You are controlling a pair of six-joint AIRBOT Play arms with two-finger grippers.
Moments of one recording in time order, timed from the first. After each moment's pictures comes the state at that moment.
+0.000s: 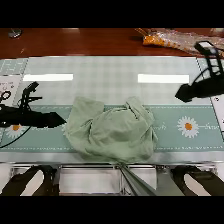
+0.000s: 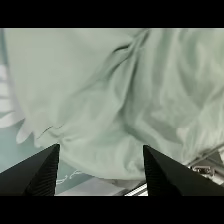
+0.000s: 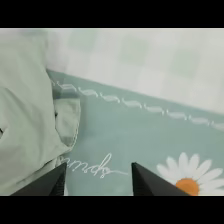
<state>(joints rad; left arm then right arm) 0.26 -0.87 0.64 0.94 -1.36 -1.14 -0.04 -0.97 1.14 -1.36 1.38 1.37</state>
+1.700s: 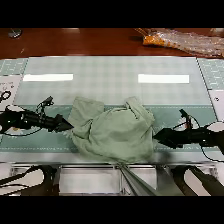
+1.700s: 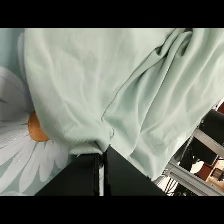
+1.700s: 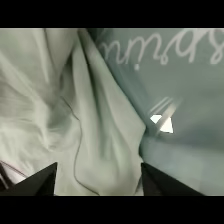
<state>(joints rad) 0.30 -1.34 0.57 0.70 -1.31 -0.93 -0.32 -0.93 0.31 -0.82 1.27 1.21</state>
